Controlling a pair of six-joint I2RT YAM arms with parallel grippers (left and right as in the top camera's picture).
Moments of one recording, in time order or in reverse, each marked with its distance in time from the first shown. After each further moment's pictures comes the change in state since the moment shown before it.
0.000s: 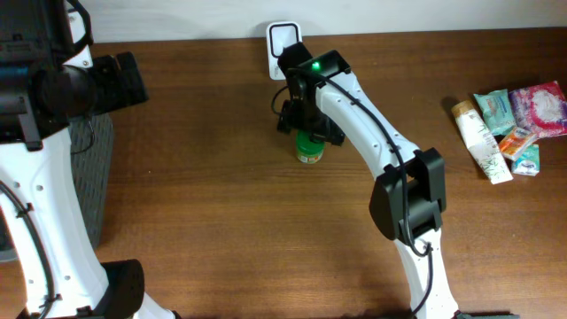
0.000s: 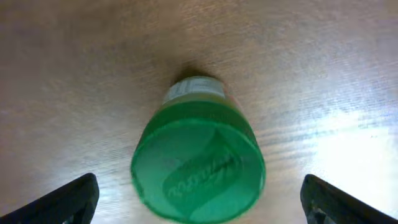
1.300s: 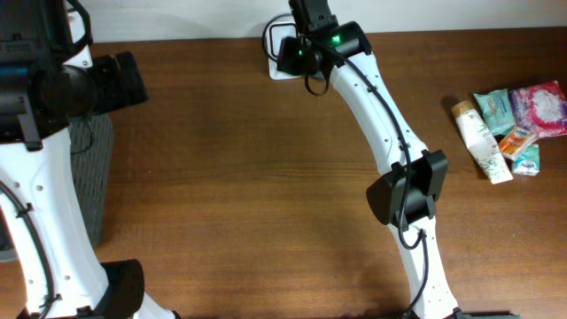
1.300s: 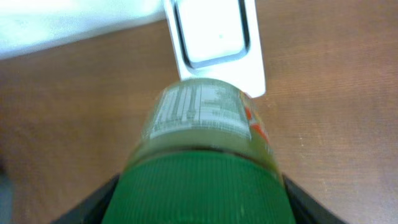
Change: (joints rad) left arm 0.000 0.000 0.000 -0.001 0.000 0.000; right arm -0.061 0.117 0.404 0.352 -0.036 -0.168
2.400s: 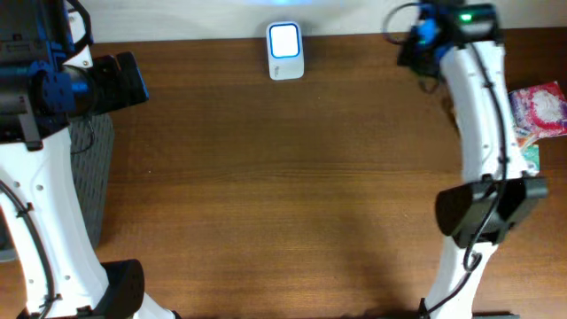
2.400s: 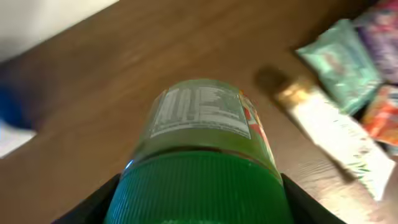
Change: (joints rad) left arm 0.000 0.000 0.000 0.001 0.000 0.000; right arm -0.360 -0.318 -0.246 -0.314 0.249 -0.040
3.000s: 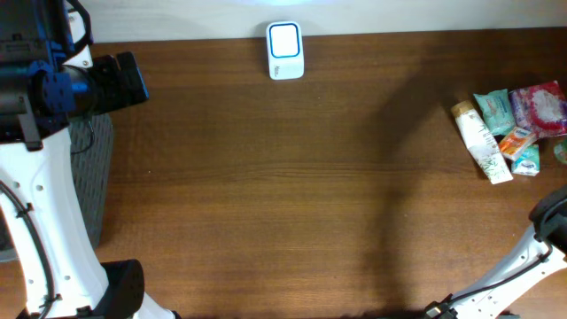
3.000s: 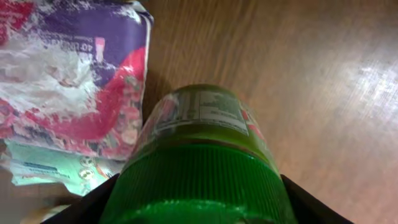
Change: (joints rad) left arm 0.000 0.000 0.000 0.000 0.000 0.000; right arm -0.819 0.232 -0.004 0.008 -0.234 0.018
